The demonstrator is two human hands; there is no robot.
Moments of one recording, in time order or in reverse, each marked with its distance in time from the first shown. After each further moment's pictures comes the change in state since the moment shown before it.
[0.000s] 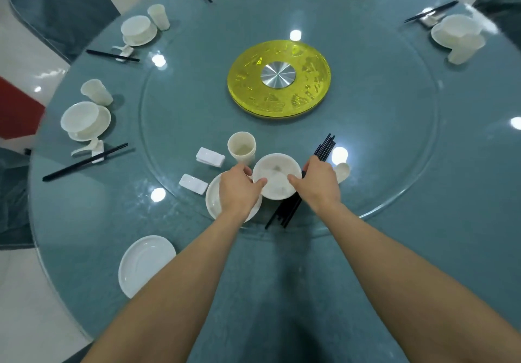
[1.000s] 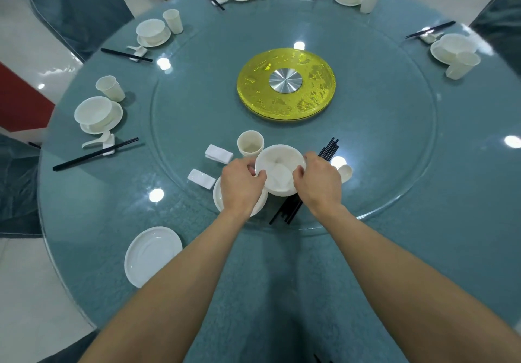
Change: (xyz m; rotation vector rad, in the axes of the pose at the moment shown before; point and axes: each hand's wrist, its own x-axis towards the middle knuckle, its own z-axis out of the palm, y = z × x) left_hand -0.022 0.009 -0.028 -0.089 0.141 0.173; right_hand -0.028 -0.026 -0.011 -0.197 0.200 -0.202
